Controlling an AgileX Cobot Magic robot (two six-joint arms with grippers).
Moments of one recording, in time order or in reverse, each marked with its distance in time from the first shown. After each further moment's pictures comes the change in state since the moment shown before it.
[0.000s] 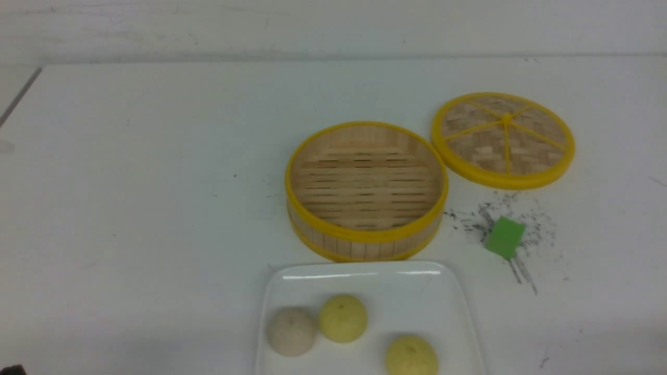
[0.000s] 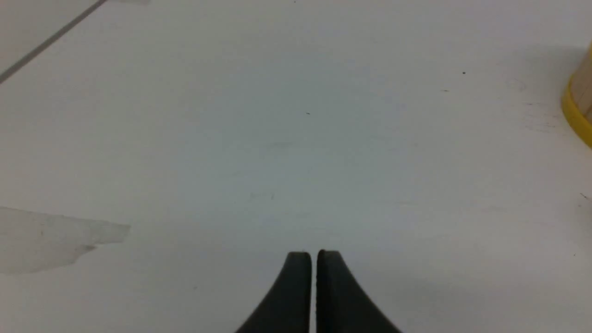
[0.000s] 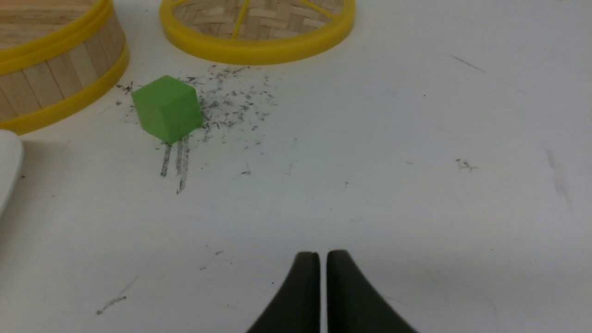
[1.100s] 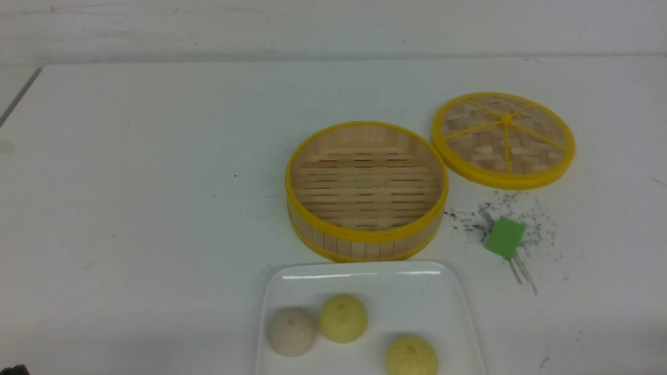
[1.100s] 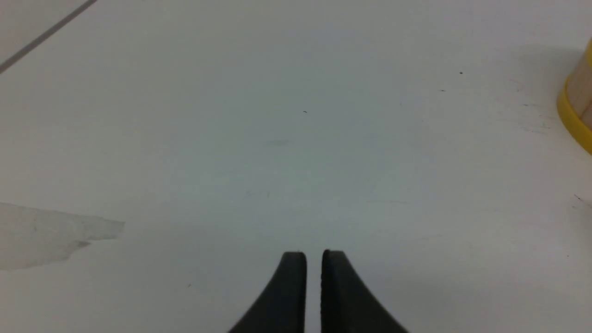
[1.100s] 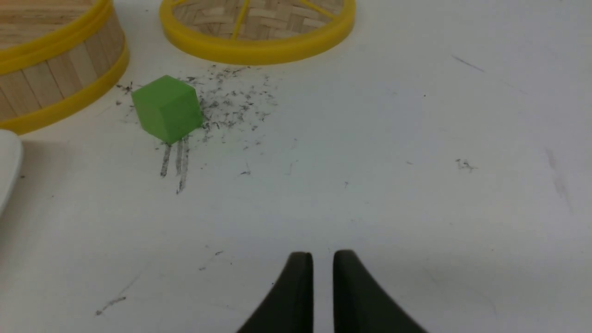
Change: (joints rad) right arm 0.000 0.000 0.000 0.000 -0.001 0.000; left arm 0.000 0.000 0.000 -0.021 0.001 0.000
